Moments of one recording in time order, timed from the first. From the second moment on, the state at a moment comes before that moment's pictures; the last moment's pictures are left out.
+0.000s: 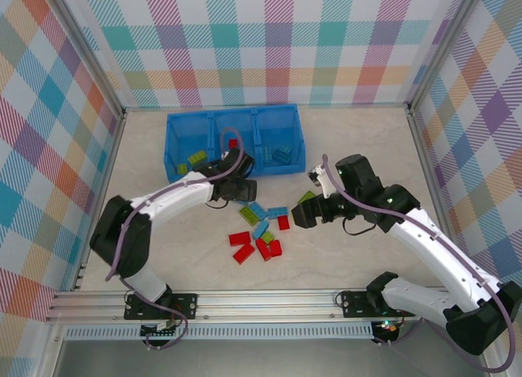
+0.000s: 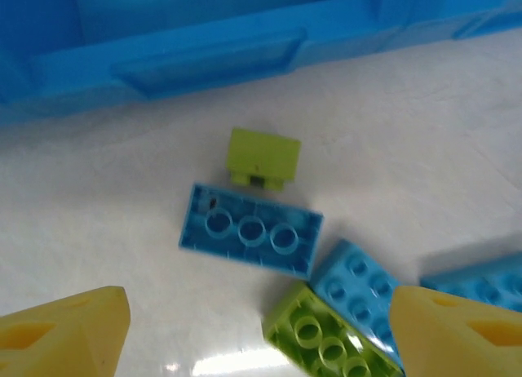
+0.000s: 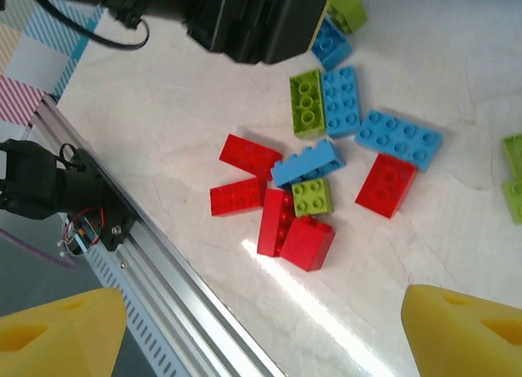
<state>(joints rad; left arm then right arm) -0.65 1.67 1.18 -0.63 -0.21 -0.48 0.60 1.03 1.03 -0.88 -0.46 0.24</state>
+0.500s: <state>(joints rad) -0.64 1.90 1.28 -0.52 -0.26 -0.34 0.60 1.02 1.03 -0.88 -0.46 0.29</state>
